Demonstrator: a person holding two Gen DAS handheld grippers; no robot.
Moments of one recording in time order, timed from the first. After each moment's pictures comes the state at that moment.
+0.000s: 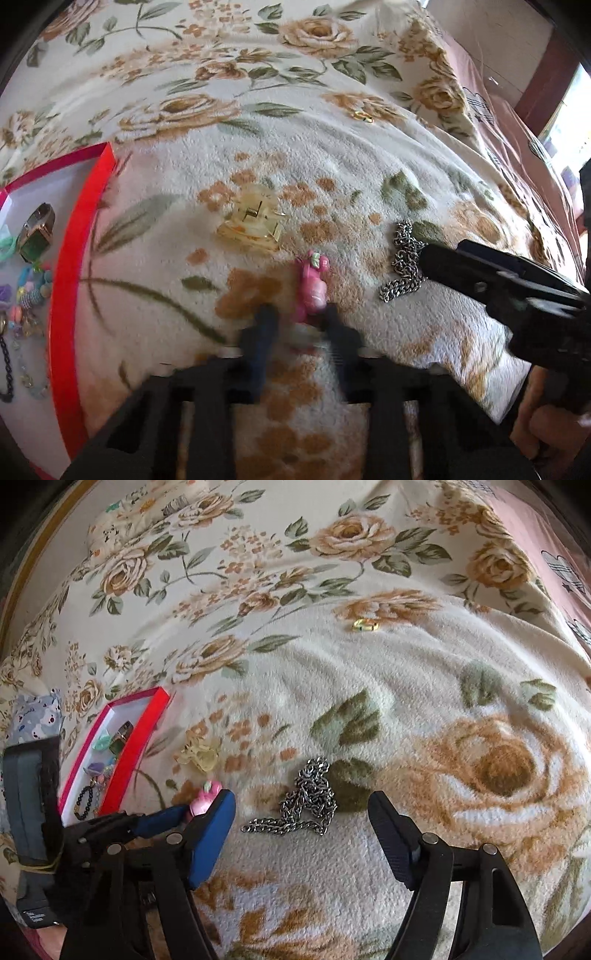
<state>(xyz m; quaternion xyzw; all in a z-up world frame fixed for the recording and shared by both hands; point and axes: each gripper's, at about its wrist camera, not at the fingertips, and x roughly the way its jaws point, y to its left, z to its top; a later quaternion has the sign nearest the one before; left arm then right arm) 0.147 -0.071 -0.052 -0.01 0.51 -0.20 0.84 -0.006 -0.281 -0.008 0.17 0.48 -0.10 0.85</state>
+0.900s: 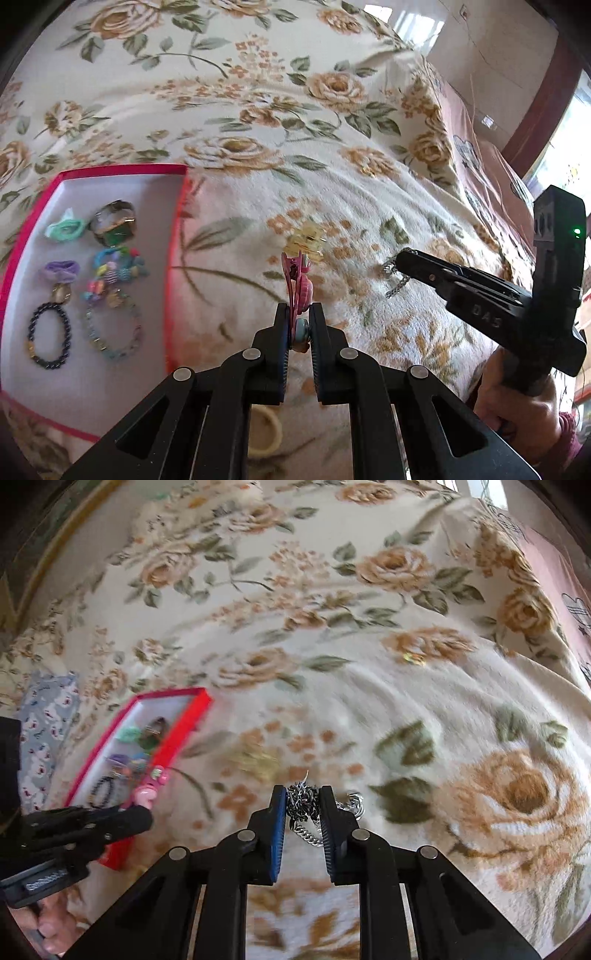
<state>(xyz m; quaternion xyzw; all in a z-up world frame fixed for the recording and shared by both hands) 0.078 0.025 0.017 -0.07 0.46 -0.19 0.86 0.003 -0.224 0.019 0.13 0.44 -0.06 0.88</state>
